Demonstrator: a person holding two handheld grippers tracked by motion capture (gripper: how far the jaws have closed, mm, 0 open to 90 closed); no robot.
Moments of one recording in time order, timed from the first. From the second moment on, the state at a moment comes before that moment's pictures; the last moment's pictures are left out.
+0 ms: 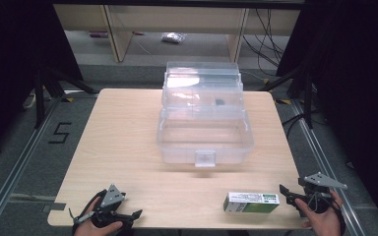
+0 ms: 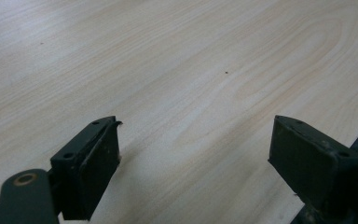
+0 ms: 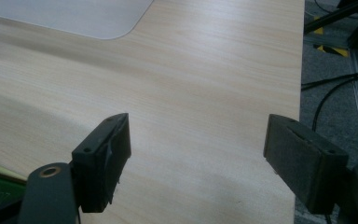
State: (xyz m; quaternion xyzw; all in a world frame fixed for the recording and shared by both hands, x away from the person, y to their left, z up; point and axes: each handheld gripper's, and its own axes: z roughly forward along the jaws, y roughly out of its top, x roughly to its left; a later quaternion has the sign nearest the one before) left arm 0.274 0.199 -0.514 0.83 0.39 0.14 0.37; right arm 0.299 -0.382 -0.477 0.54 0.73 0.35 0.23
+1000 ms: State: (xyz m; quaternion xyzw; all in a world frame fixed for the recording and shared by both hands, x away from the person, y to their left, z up) left arm 0.274 0.199 -0.514 0.83 0.39 0.14 0.37; right arm 0.302 -0.341 -0.401 0.42 0.81 0.34 0.21
